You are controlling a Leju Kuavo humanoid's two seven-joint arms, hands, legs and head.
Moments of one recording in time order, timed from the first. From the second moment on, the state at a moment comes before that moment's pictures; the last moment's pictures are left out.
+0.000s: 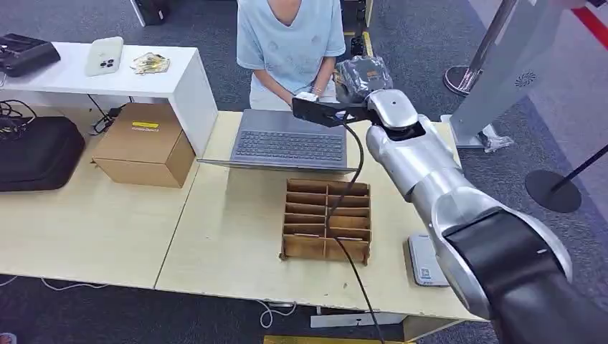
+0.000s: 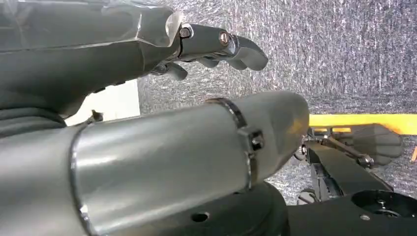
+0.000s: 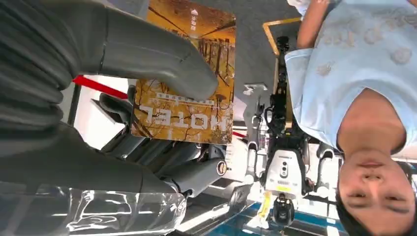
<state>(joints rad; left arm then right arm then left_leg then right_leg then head) -0.13 -0.03 -1.54 -0.14 1.44 0.15 -0.05 -1.19 0.05 0.49 -0.37 1.26 -0.06 0.03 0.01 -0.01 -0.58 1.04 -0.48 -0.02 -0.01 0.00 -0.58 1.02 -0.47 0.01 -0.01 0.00</state>
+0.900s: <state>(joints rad) -0.14 -0.03 -1.54 -0.14 1.42 0.15 -0.03 -1.20 0.06 0.48 -0.33 1.29 -0.07 0.04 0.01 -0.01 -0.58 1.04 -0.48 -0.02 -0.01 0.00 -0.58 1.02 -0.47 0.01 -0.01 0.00</state>
